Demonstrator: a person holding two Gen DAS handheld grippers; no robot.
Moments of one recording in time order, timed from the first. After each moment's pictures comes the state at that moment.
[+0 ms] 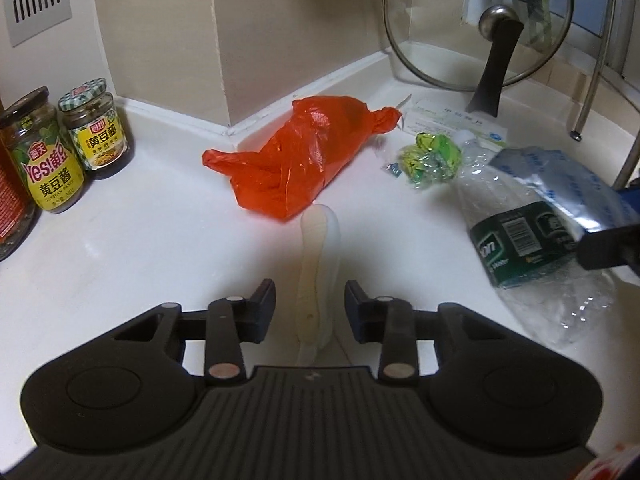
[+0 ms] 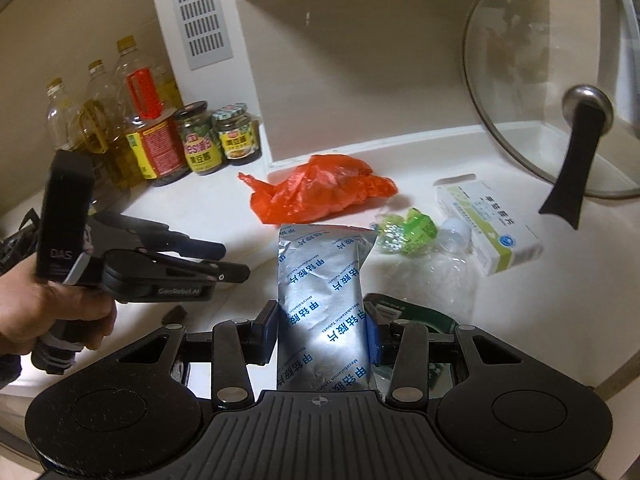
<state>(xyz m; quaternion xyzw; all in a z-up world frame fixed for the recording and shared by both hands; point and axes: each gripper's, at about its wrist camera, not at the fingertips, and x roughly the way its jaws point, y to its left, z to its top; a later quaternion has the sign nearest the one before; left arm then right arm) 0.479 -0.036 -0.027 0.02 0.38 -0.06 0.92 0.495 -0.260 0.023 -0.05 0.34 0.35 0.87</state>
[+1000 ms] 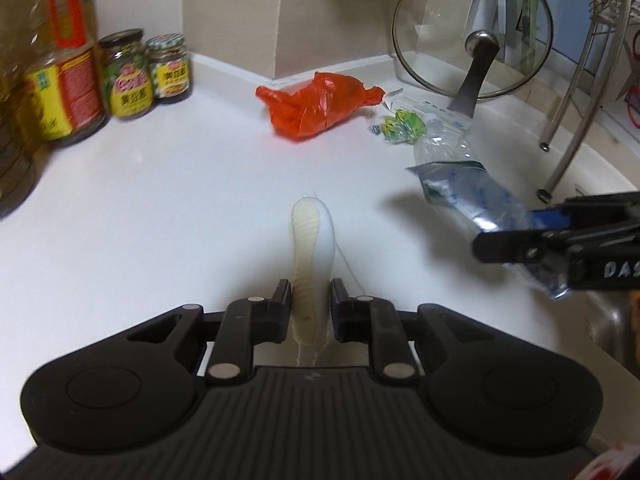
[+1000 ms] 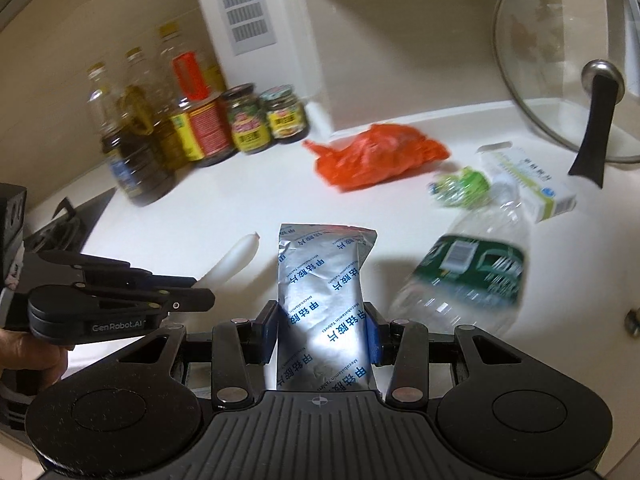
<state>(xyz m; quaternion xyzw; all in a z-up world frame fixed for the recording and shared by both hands) 0.325 -0.026 0.002 -0.07 0.39 -0.03 0.92 0.415 -0.237 0.013 -0.04 0.35 0.37 0.86</state>
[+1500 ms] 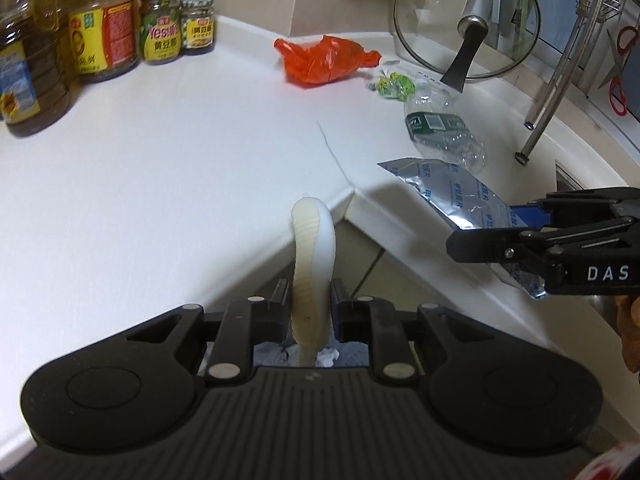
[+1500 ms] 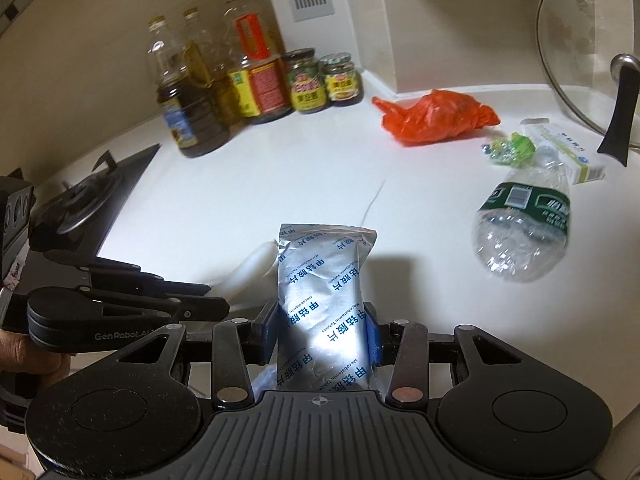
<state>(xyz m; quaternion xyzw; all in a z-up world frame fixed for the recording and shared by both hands) 0.238 -0.022 -0.011 -0.10 0.41 -0.03 0.91 0.336 -0.221 -0.001 -0.06 0.37 0.40 0.84</state>
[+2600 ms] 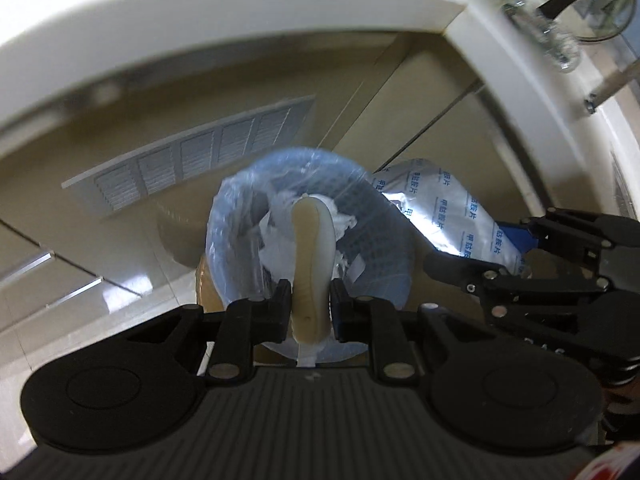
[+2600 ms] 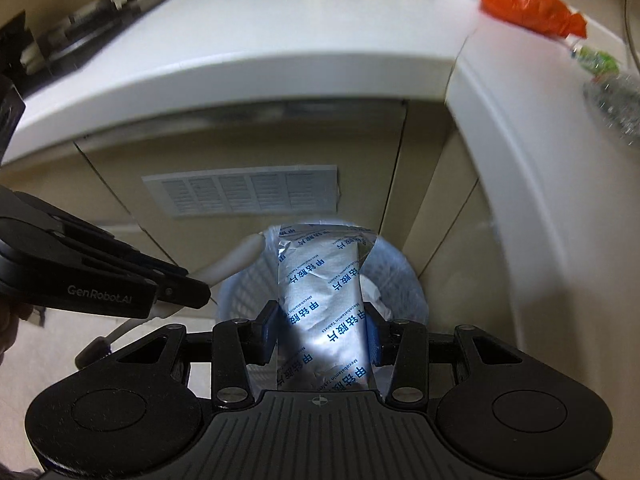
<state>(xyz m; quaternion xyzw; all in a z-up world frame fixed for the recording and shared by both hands) 0.177 -0.014 -0.143 -0.24 0.53 0.02 0.81 0.281 -0.175 -0.138 -0.21 0.44 0.40 0.78</state>
